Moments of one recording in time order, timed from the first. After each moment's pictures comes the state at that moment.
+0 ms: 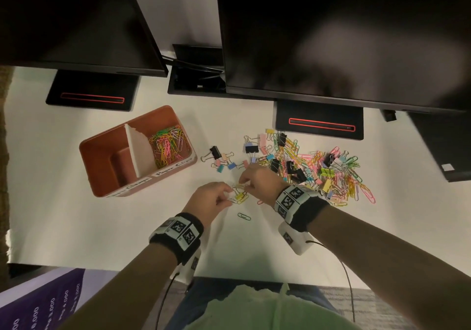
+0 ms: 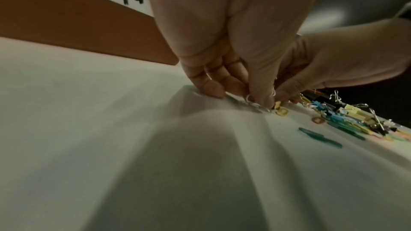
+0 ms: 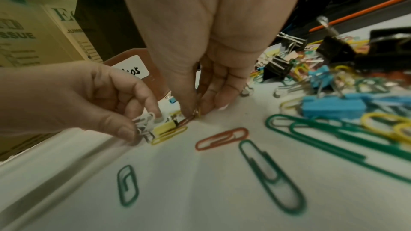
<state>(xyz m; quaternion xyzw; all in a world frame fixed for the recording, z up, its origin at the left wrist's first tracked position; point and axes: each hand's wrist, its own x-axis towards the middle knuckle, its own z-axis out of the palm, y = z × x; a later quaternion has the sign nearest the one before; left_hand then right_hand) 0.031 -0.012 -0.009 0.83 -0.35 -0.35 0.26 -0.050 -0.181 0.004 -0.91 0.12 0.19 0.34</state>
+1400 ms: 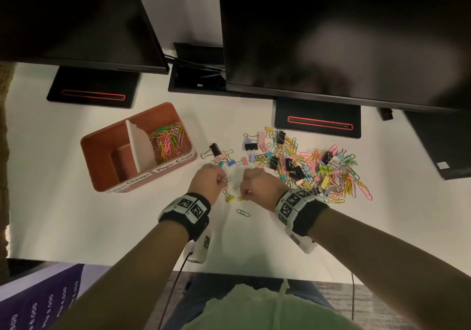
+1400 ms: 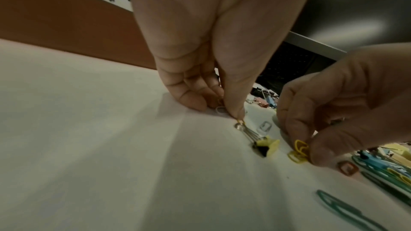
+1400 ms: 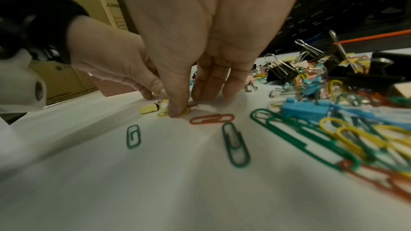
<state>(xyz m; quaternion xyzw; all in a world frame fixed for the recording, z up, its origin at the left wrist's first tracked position) 0.046 -0.038 -0.003 0.88 -0.29 -0.31 0.21 -0.062 -0.172 0.009 -0.93 0.05 0.25 0.25</state>
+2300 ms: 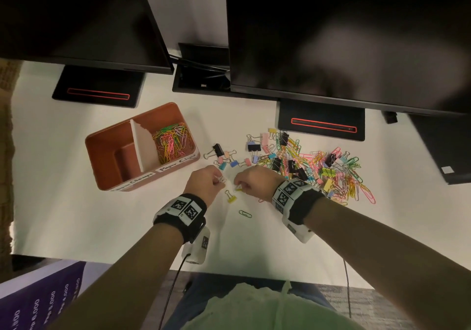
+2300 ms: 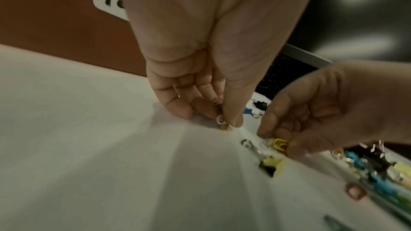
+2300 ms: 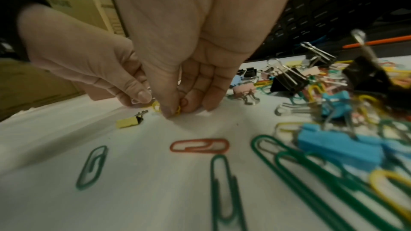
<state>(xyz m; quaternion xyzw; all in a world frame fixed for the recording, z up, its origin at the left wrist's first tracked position) 0.052 -0.028 0.000 0.89 -0.21 -0.33 0.24 -0.039 -0.178 0.017 -0.92 0.04 0.28 0.28</state>
